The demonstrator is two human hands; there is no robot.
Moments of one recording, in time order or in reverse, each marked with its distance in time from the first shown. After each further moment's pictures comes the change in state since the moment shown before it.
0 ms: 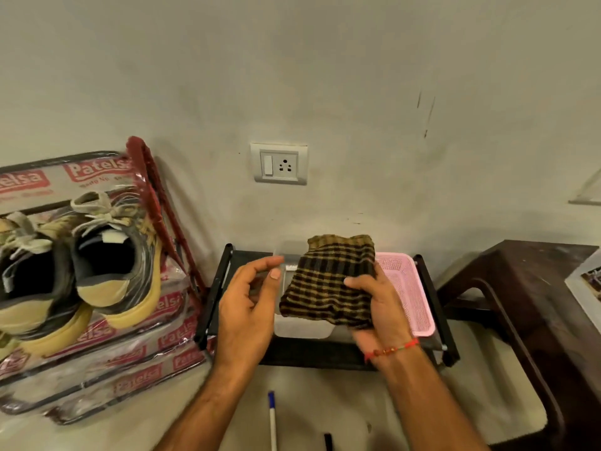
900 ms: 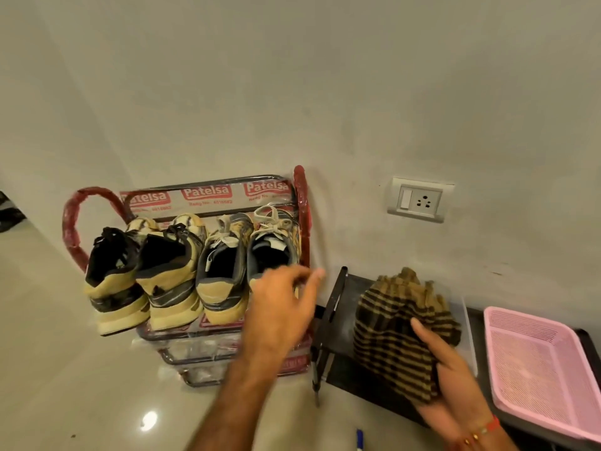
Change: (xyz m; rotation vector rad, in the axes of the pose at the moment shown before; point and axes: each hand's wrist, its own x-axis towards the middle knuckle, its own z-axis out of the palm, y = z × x) left_hand 0.019 0.032 -0.144 0.678 0.144 0.003; right_hand -0.037 0.050 0.087 0.095 -0.203 0.390
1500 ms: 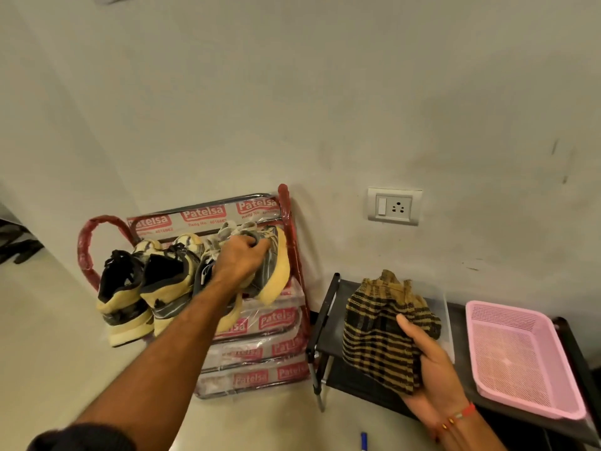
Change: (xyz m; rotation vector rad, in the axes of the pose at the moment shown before) left_hand 0.088 -0.003 -0.038 0.093 -0.015 -0.353; right_hand -0.022 -0.009 -0.011 -0.016 -0.008 -0.049
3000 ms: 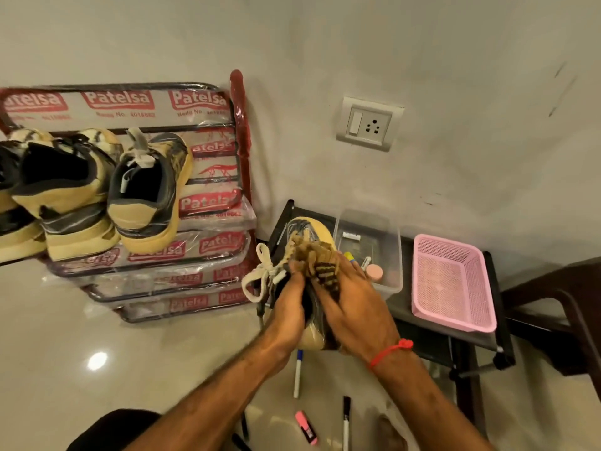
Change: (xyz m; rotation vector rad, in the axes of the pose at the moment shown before) left_hand -0.170 -0.034 0.165 -1.026 -0.553 -0.247; right_hand 0.036 0.046 -0.037 -1.751 -0.037 -0.628
